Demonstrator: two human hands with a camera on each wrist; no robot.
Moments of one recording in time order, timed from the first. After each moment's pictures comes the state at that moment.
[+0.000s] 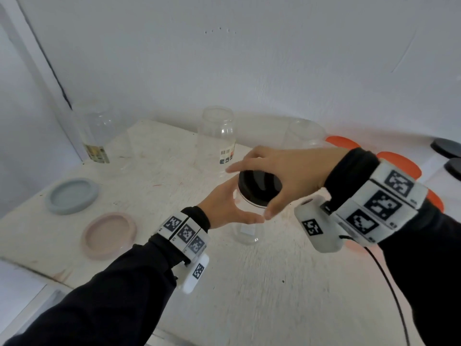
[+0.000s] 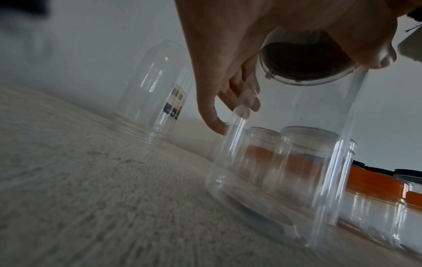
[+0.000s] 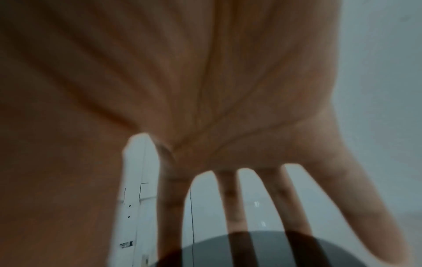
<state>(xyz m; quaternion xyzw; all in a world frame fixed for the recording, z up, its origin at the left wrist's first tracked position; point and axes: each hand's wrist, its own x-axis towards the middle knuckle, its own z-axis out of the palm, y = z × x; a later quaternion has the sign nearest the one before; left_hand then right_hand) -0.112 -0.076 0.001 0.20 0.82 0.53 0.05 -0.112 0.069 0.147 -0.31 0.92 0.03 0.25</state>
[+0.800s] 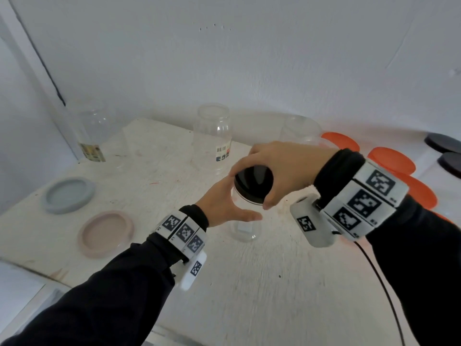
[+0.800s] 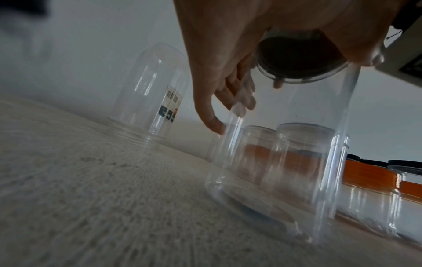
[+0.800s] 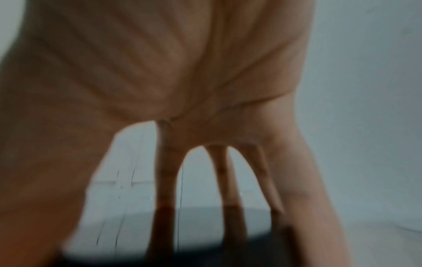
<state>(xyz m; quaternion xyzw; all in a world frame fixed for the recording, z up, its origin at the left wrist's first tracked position) -0.108 -0.073 0.003 0.20 0.83 0.53 0.04 -0.112 0.070 0.143 -0.34 0.92 0.02 0.19</state>
